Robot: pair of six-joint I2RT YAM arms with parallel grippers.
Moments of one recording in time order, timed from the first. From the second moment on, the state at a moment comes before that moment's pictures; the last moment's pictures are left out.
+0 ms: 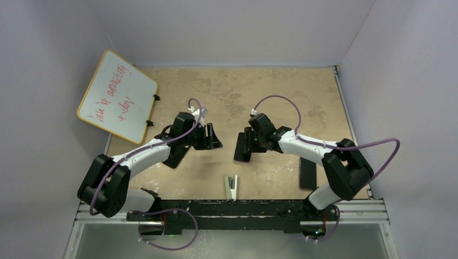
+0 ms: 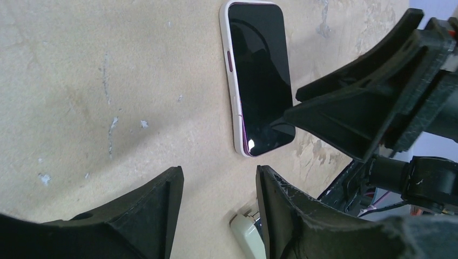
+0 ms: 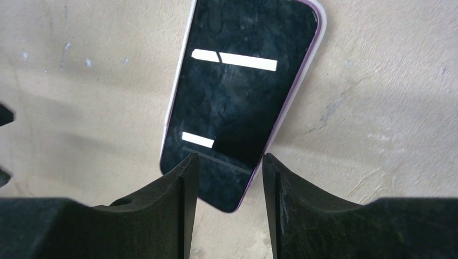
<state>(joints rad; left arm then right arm) -0.50 1.37 0.66 -0.01 0.39 -0.59 0.68 1.52 0.85 -0.33 -0.02 0.64</state>
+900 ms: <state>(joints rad) -0.56 1.69 0.70 0.24 0.49 -0.60 0.53 1.55 0.70 -0.06 -0.27 0.73</state>
